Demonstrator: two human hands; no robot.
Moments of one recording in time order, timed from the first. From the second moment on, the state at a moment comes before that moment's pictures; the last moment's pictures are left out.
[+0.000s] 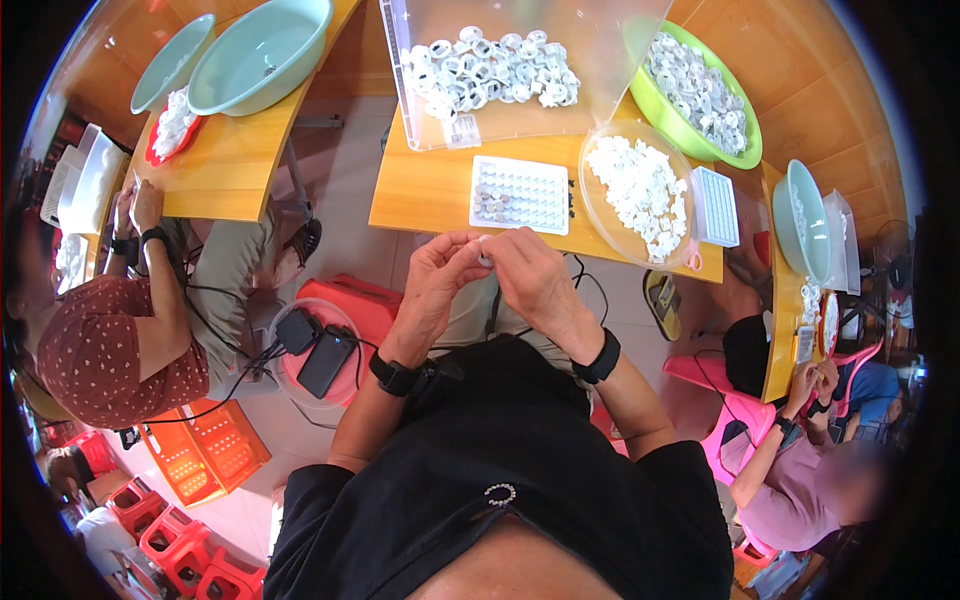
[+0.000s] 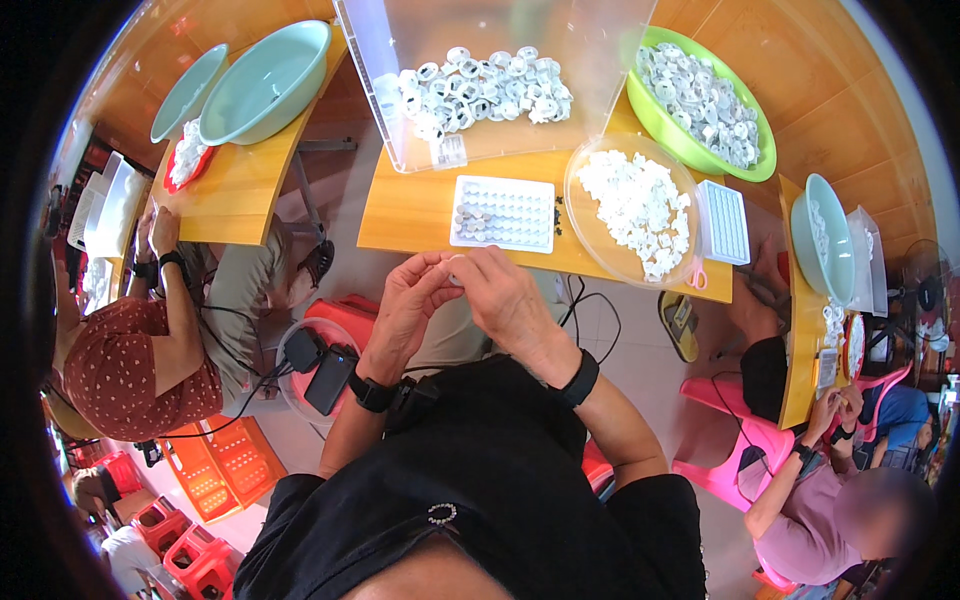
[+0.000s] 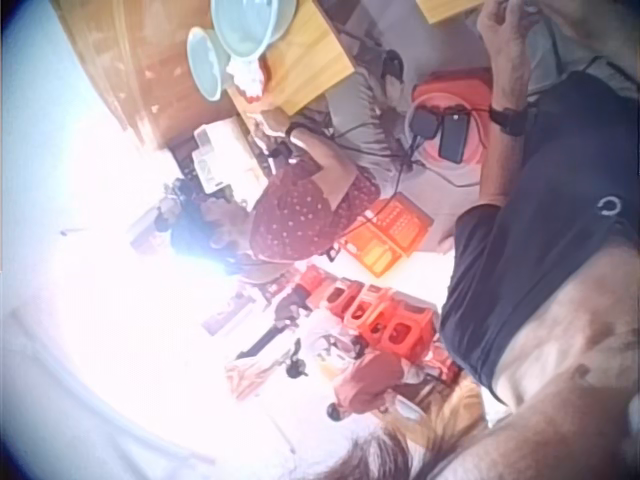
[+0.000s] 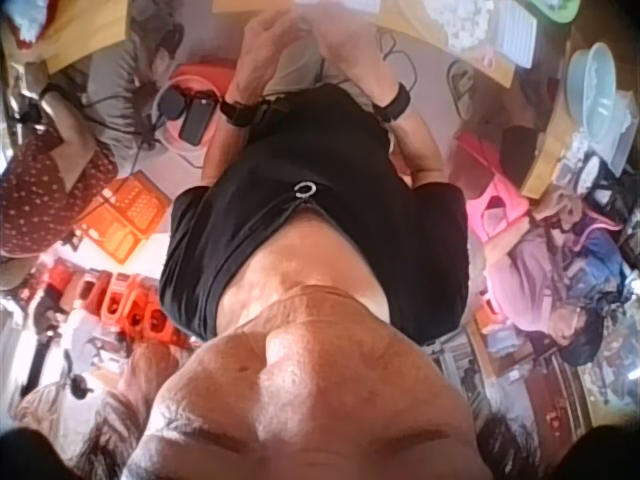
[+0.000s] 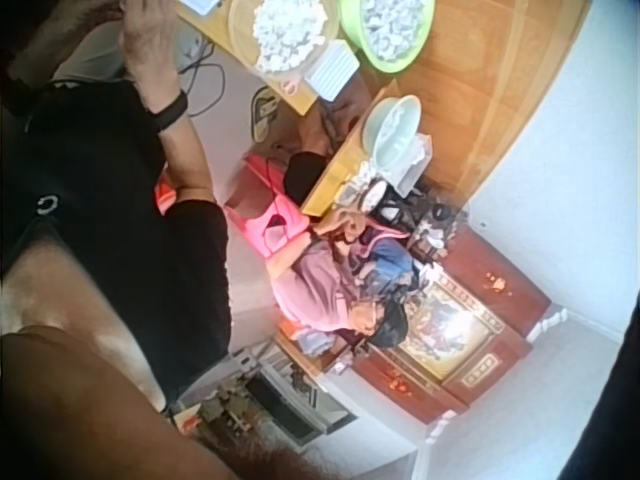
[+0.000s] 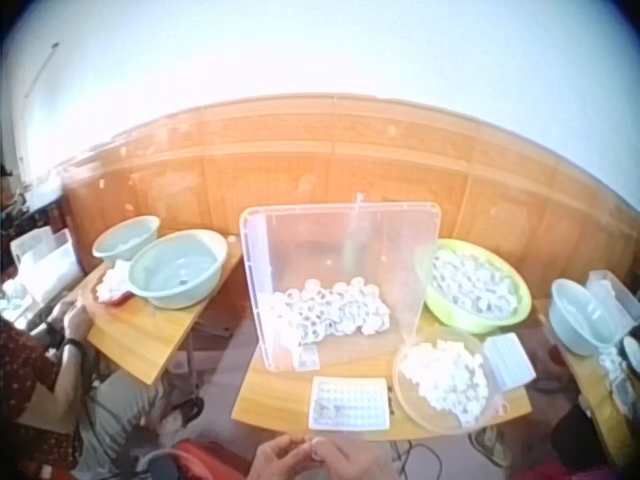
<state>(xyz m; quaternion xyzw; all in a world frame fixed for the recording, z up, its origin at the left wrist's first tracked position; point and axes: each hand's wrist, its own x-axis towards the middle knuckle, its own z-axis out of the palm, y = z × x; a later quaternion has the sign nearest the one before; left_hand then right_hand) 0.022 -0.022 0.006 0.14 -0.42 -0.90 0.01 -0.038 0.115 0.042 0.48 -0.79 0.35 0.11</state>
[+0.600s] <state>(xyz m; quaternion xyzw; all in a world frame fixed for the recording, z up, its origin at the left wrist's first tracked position) 0.019 -0.024 0.012 0.12 -0.43 -0.89 0.00 -0.048 0.120 0.041 0.33 -0.78 0.54 -0.06</state>
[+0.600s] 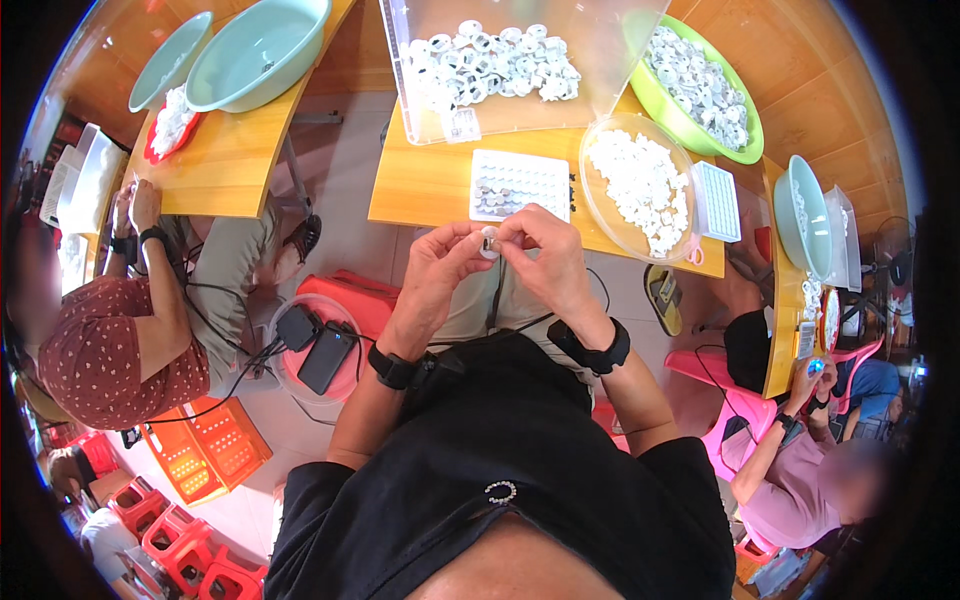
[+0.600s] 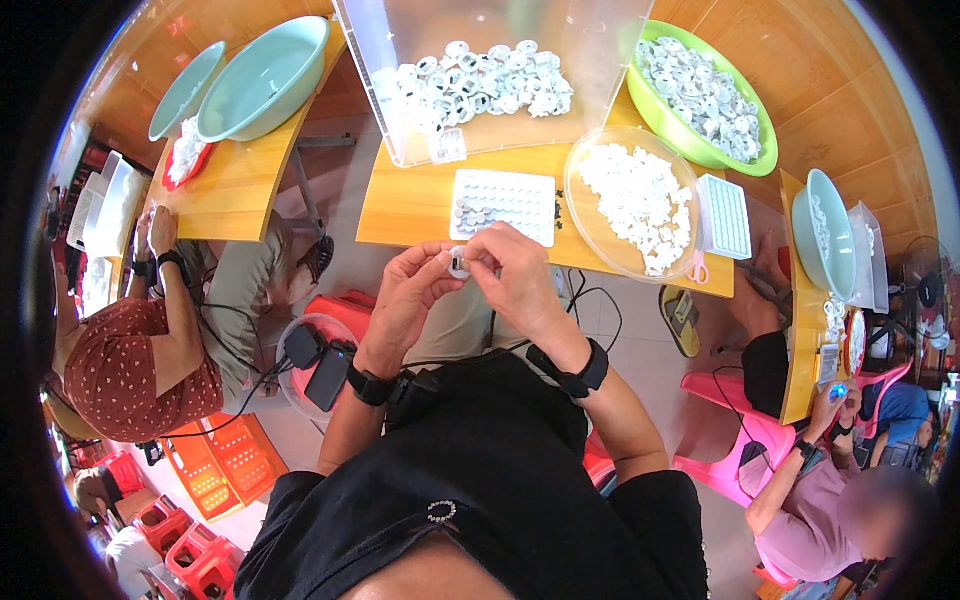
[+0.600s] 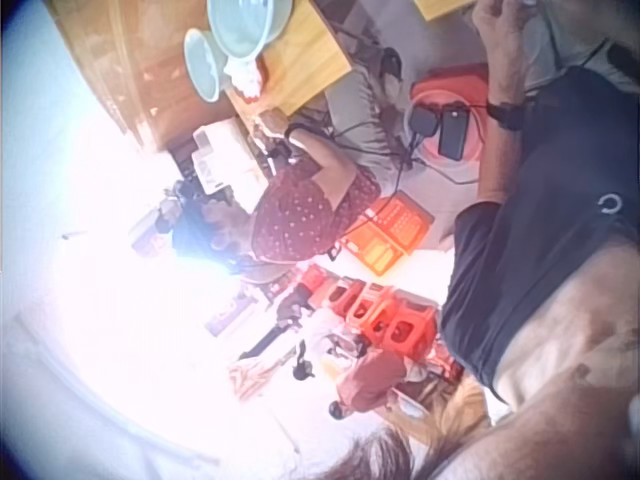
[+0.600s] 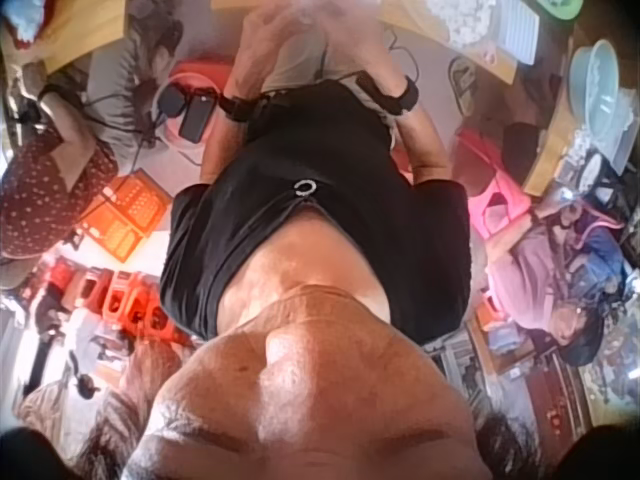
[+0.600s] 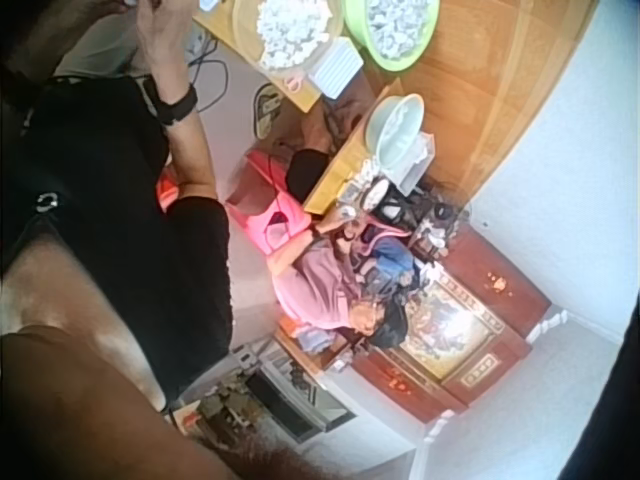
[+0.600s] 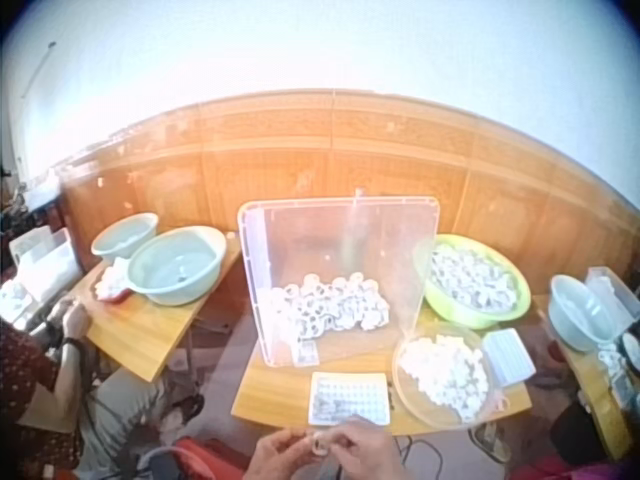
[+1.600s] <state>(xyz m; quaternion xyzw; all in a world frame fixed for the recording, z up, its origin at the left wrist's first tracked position) 0.024 -0.030 -0.002 0.15 -0.32 -0.93 0.00 -0.097 0.098 0.001 0.28 -0.90 0.33 0.07</state>
